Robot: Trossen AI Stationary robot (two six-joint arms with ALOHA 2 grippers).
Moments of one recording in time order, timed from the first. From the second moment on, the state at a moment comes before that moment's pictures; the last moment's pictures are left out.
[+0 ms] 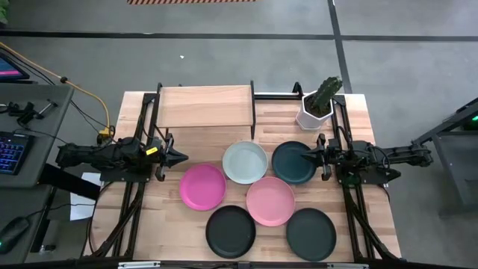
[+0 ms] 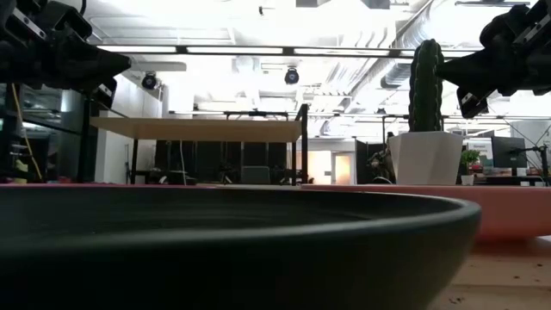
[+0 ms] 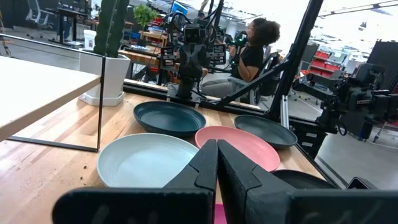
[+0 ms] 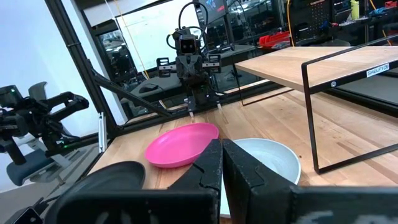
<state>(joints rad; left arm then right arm) -0.05 0.00 0.01 0.01 -0.01 -0.21 0.11 0.01 0.01 0.04 0.16 0.27</state>
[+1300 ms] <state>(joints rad) -0.05 0.00 0.01 0.01 -0.01 -0.21 0.13 0.80 0.73 -0.14 0.15 0.56</state>
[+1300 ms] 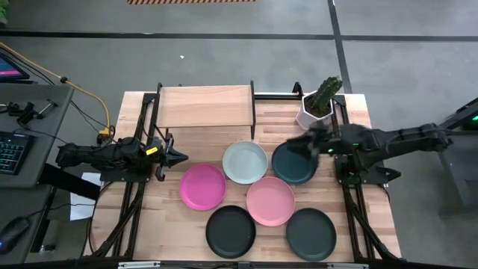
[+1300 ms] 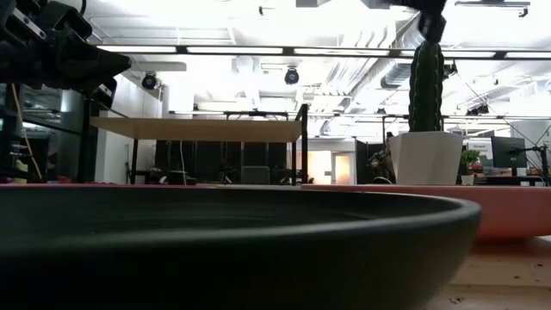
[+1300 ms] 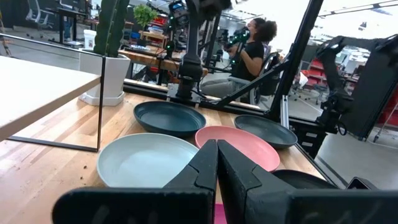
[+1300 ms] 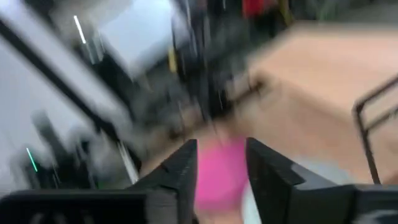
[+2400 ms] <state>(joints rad) -0.05 0.00 0.01 0.01 -0.01 -0.21 0.12 1.73 1.16 -0.74 -0.11 0.03</state>
